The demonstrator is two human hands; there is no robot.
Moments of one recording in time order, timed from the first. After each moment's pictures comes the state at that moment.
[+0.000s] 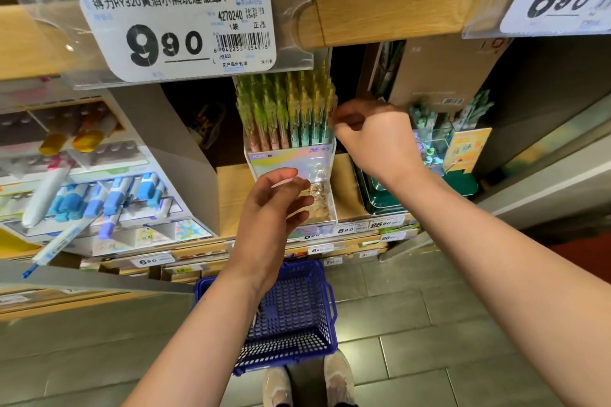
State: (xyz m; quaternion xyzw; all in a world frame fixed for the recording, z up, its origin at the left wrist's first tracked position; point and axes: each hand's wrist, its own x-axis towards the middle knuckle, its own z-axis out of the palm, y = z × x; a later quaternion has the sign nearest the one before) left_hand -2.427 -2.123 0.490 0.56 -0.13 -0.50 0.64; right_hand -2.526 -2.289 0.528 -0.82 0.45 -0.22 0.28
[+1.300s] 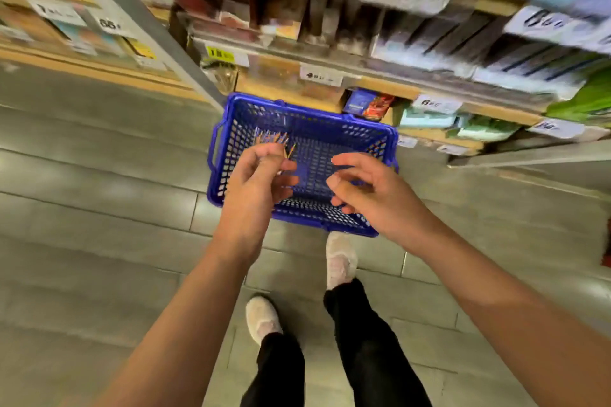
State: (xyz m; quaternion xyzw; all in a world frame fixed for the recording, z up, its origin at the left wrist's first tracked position) left_hand -2.416 -1.891 0.149 0.65 0.09 -0.40 0.63; right_hand -2.539 -2.029 0.140 -0.63 0.38 0.07 0.67
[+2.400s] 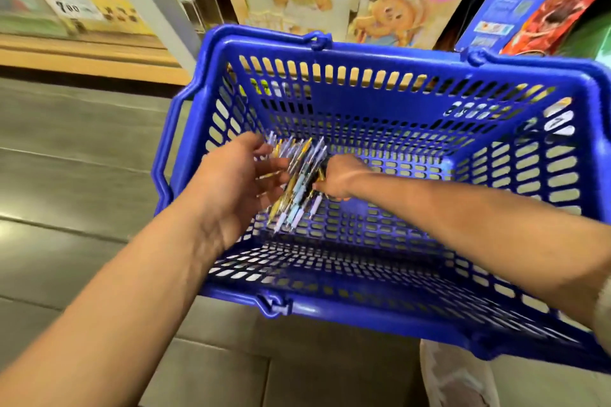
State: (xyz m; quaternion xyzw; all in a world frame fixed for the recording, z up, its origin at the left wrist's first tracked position) left_hand -2.311 -1.871 -0.188 0.69 0.14 -0.45 0.55; right_hand -2.368 -2.026 -0.364 -0.87 0.28 0.31 0.24
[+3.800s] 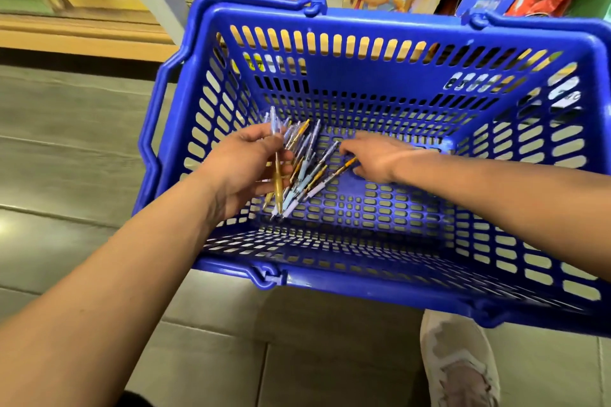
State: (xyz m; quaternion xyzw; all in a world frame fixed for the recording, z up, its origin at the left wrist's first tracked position) left_hand -2.309 -1.858 -0.246 0.71 0.02 -0.49 0.50; right_hand -2.423 -2.064 -0.355 -0.92 0.17 0.31 0.16
